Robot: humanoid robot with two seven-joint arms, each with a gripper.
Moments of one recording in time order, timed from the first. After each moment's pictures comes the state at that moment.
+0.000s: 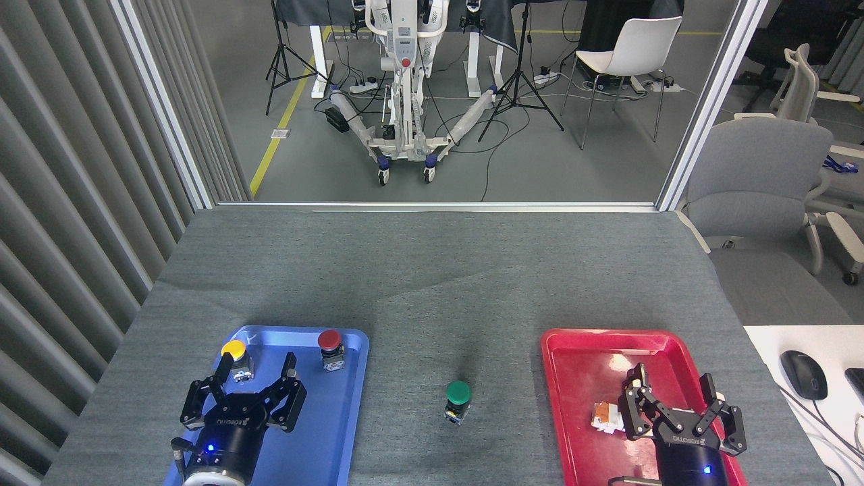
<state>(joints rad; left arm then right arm) 0.01 0.10 -0.04 -1.57 -1.32 -0.02 0.11 0.04 -0.04 -0.15 -1.44 1.39 -0.03 -0.25</state>
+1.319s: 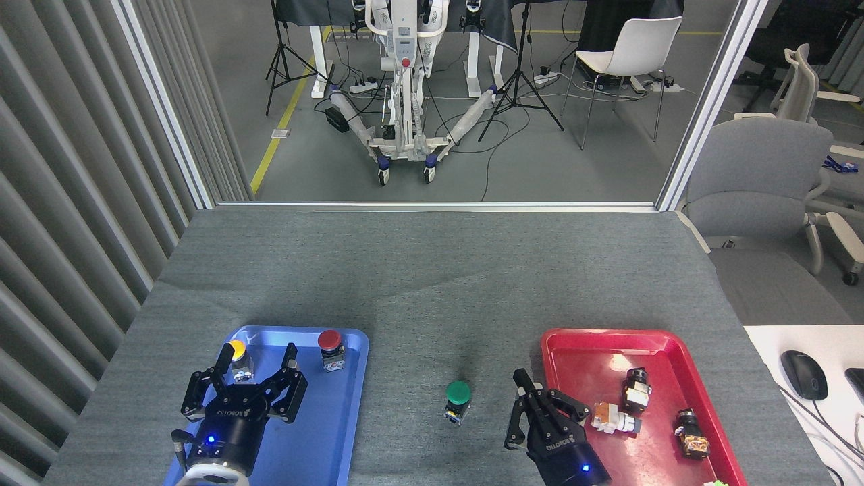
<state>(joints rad) -0.01 0.09 -0.03 -1.57 -1.32 -0.02 0.11 -0.01 -0.02 0.24 -1.40 1.42 -0.15 -0.21</state>
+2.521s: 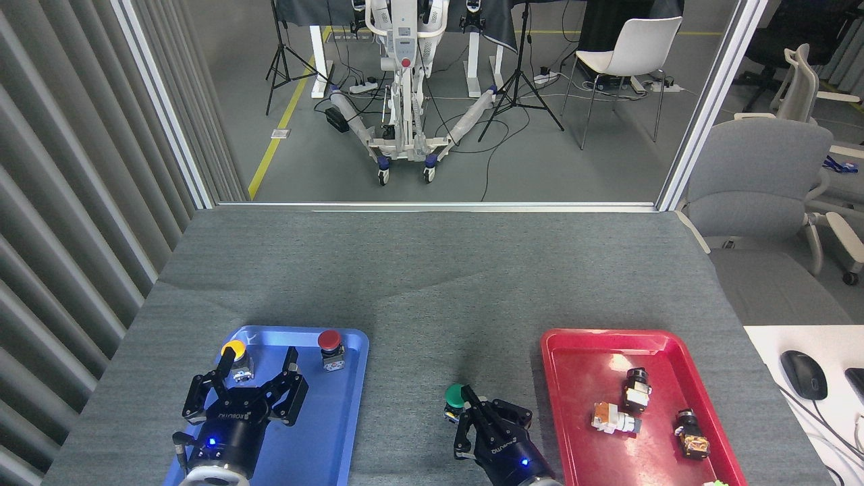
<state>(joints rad) -0.01 0.09 -0.04 -1.56 -1.32 -0.02 0.10 -0.12 0.03 0.39 -1.22 1.45 -0.09 -0.11</state>
